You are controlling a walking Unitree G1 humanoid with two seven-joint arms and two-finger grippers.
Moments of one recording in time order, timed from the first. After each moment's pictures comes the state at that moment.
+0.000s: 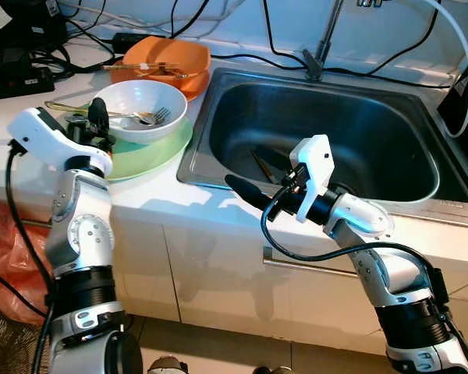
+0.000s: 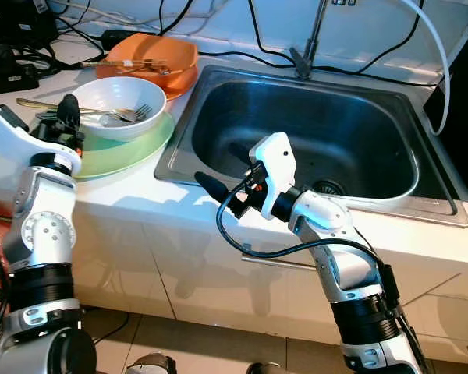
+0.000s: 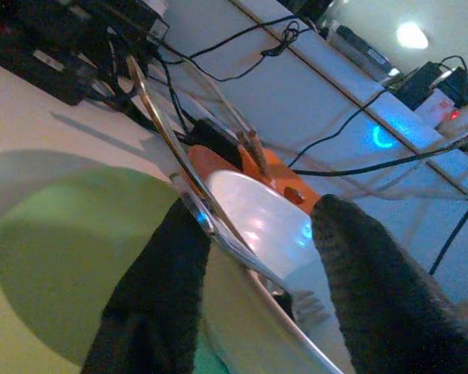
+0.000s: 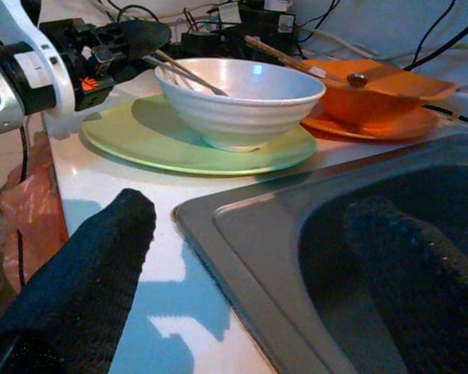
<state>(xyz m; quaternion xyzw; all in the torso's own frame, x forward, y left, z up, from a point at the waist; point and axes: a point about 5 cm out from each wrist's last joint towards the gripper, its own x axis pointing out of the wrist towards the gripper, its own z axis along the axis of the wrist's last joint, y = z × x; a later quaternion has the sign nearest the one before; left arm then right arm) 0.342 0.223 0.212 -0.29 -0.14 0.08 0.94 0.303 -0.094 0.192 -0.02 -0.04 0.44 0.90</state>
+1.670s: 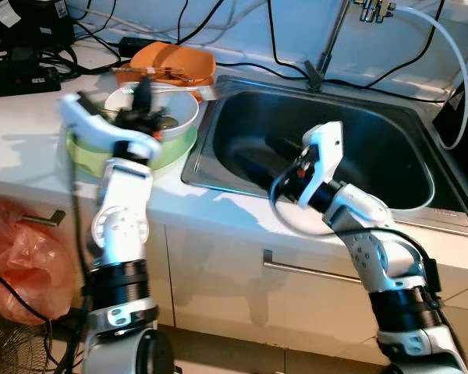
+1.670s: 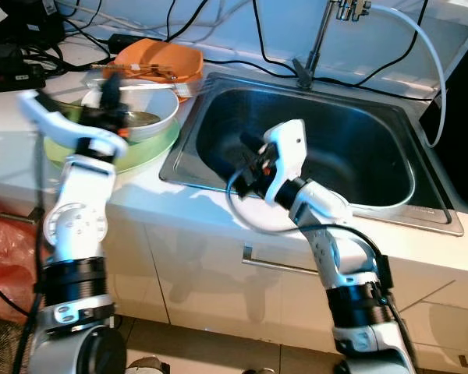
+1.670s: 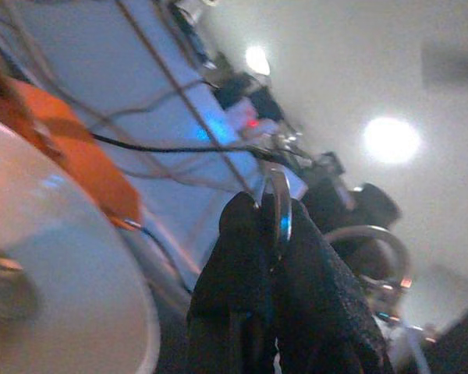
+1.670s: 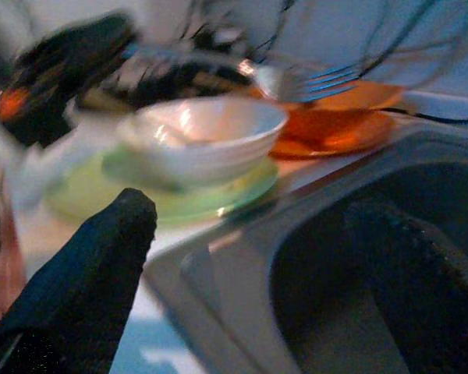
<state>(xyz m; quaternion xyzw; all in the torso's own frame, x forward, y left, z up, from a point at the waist) 0.345 0.150 0.240 -0.44 -0.17 -0.14 0.87 0.326 -0.101 0.198 0.11 -0.04 0.37 0.92</state>
